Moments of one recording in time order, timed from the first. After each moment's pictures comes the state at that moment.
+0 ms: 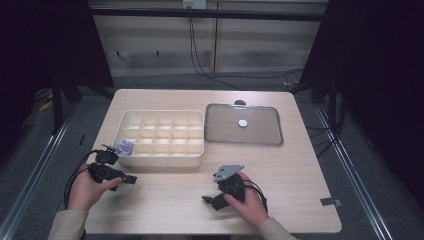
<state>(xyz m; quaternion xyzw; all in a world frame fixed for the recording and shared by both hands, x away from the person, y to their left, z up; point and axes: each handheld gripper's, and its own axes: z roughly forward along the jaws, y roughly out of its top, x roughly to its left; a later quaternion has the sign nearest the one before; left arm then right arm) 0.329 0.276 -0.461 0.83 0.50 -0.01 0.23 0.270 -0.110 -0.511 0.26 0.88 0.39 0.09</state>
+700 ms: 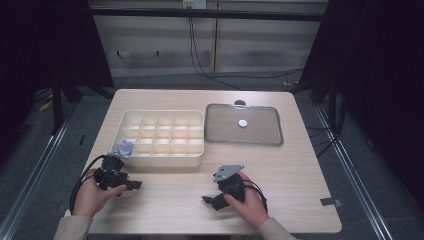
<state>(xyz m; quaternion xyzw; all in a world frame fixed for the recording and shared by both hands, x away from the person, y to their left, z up) 0.318 0.266 -0.478 0.85 0.46 0.02 0.25 0.270 -0.110 -0.511 0.26 0.88 0.39 0.09</state>
